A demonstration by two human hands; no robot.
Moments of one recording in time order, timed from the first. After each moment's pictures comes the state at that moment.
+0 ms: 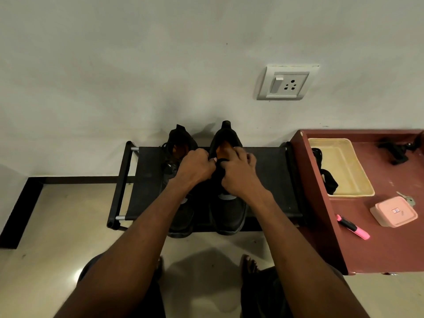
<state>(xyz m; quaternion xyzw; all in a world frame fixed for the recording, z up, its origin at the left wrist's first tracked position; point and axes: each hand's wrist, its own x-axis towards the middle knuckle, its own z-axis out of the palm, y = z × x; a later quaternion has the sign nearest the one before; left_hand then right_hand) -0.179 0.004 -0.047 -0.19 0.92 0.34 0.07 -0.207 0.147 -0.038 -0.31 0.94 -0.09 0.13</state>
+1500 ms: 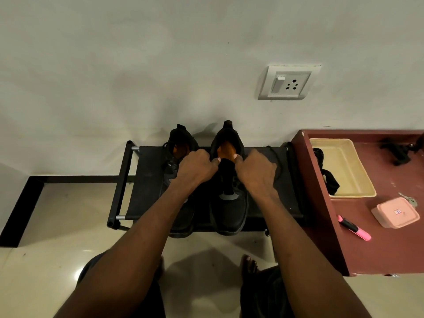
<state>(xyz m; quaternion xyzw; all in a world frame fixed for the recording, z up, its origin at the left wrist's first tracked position) -0.177 0.007 -0.048 -0.20 0.93 0.31 0.06 -0.216 0.158 -0.028 -0.04 0.98 -0.20 0.08</state>
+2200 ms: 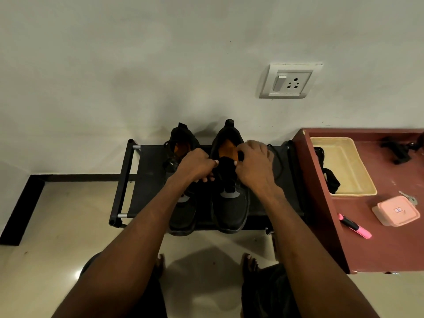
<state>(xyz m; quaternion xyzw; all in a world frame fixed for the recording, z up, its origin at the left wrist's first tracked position) -0.171 0.000 -0.038 -0.21 0.87 0.43 0.15 -0.216 0.162 -0.027 -0.18 0.96 -0.18 0.07</state>
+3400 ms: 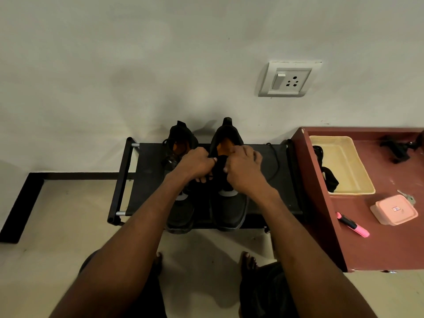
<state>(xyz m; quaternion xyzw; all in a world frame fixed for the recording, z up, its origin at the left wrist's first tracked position) -0.172 0.000 -0.037 -0.18 0.88 0.41 0.17 -0.206 0.152 -0.031 -0.27 0.95 -0.10 0.11</state>
